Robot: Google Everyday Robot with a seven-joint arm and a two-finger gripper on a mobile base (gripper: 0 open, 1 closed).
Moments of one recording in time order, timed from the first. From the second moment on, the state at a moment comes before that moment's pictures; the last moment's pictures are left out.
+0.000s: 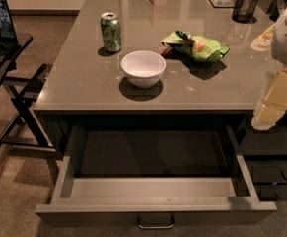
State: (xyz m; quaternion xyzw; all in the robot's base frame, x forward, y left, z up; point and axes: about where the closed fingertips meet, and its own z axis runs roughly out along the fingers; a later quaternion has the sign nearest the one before) arm 0.438 -0.217 0.976 -0.60 0.78 -0.03 0.16
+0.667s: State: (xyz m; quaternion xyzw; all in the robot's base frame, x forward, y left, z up) arm 0.459 -0.225 0.954 -0.61 0.77 -0.01 0.17
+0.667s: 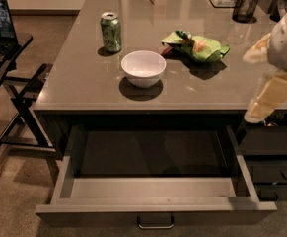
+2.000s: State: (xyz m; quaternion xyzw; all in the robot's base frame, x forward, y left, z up) arm 0.464 -0.242 0.907 -0.62 0.76 0.01 0.18
